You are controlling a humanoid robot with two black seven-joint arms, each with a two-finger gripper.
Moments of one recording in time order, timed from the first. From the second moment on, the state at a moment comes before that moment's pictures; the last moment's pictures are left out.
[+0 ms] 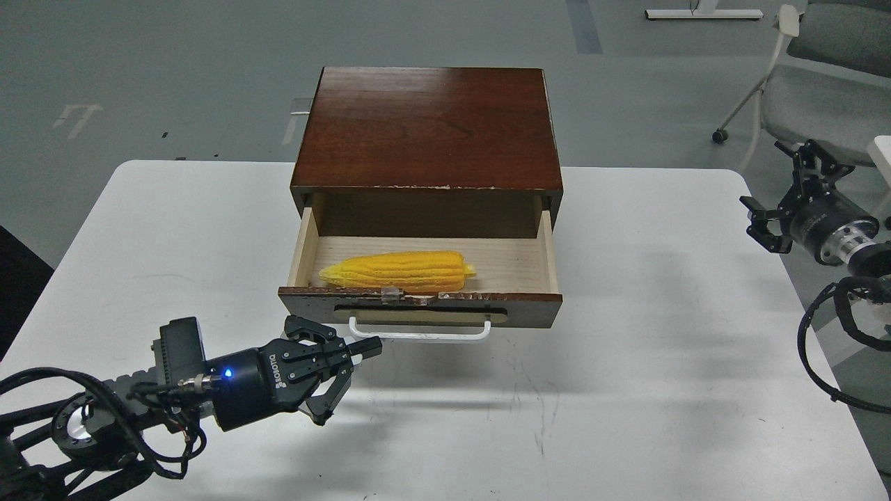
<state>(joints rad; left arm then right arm) -0.36 0.76 -0.43 -1.48 2.18 0.49 -0.49 0.81 -0.60 0.16 0.48 0.24 0.46 0.30</state>
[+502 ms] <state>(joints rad) -0.36 0.76 -0.42 -1.48 2.18 0.49 -0.49 0.81 -0.59 0.16 0.48 0.24 0.46 0.30</state>
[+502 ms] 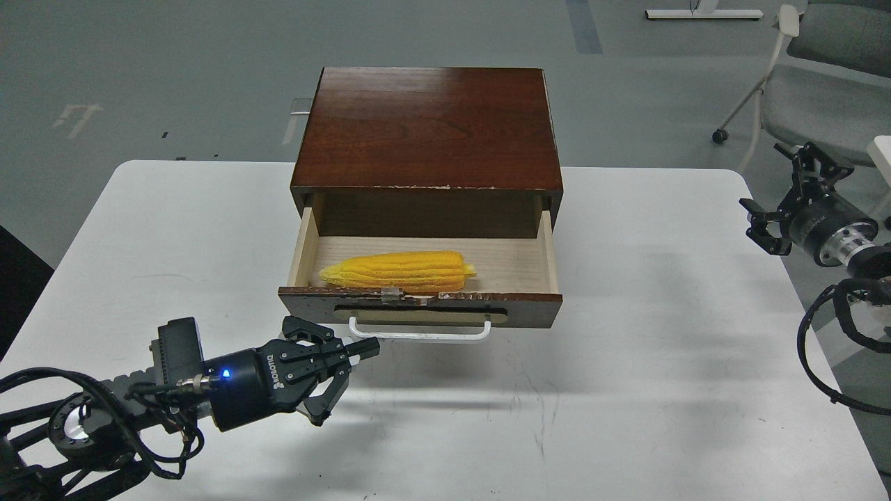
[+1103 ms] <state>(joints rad) -0.36 0.75 -0.43 -1.48 2.18 0.49 -0.49 0.81 -0.57 0.16 0.45 0.24 0.46 0.30</state>
